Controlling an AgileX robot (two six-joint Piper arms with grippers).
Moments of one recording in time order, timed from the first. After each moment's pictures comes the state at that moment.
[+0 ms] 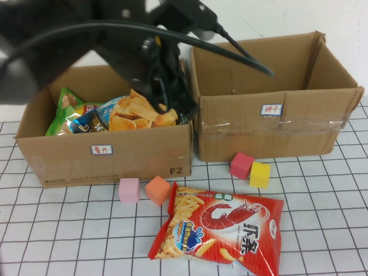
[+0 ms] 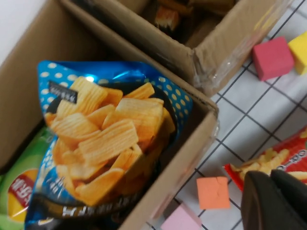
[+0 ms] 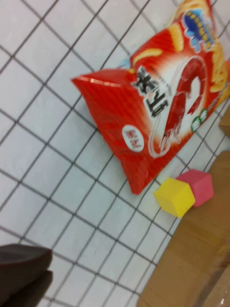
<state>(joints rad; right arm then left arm) 0.01 0.58 -0.40 0.66 0.66 -1.05 -0.65 1.71 -1.79 0.11 1.07 0.25</state>
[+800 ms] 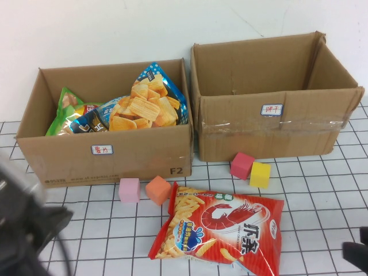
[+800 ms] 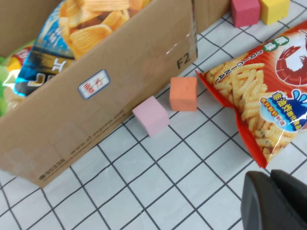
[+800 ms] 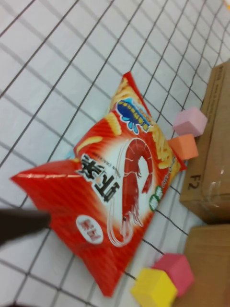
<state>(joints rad) 0.01 0.81 -0.32 1.25 0.67 -1.37 -0.65 0.76 -0.71 0.15 0.66 0.03</state>
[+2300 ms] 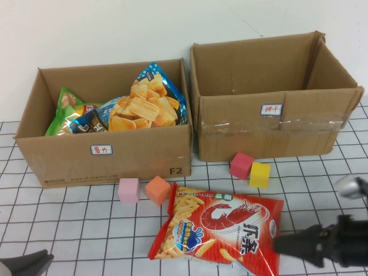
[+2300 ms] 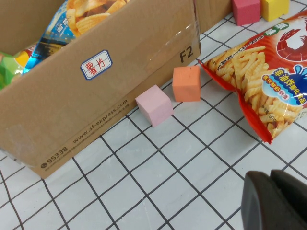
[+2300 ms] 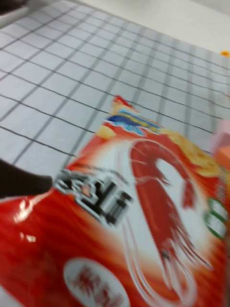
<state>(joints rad) 0.05 1.71 -0.47 1.73 0.94 -1.73 -0.65 0.45 -0.40 0.21 0.53 0.00</state>
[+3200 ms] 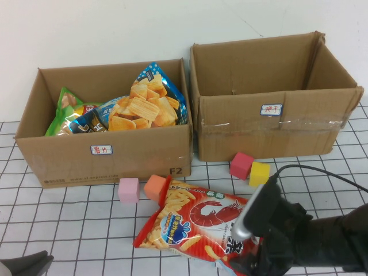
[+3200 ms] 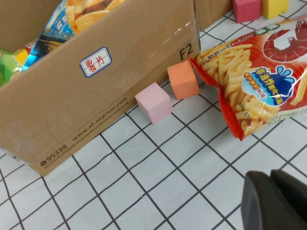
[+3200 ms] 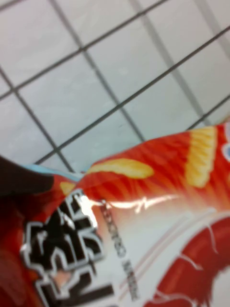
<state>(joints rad) 0.61 1.65 -0.67 1.56 0.21 -1.85 -0.65 0.45 -0.40 0.21 0.53 0.00</state>
